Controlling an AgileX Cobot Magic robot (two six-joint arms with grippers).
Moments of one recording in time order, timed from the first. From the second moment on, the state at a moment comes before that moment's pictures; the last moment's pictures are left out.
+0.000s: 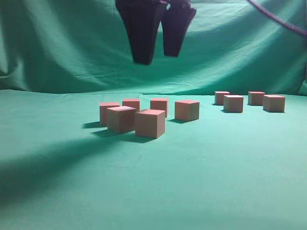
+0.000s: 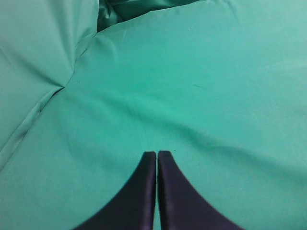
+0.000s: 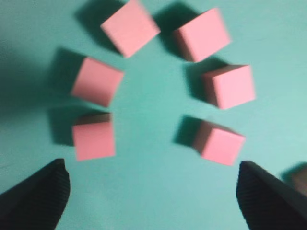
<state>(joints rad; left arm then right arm) 0.07 -0.02 0.02 0.41 0.37 -0.08 0.74 1.97 -1.72 -0.08 1.22 -0.42</state>
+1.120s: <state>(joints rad) 0.07 -0.02 0.02 0.41 0.37 -0.08 0.26 2.13 -1.78 0.11 0.91 -0.13</state>
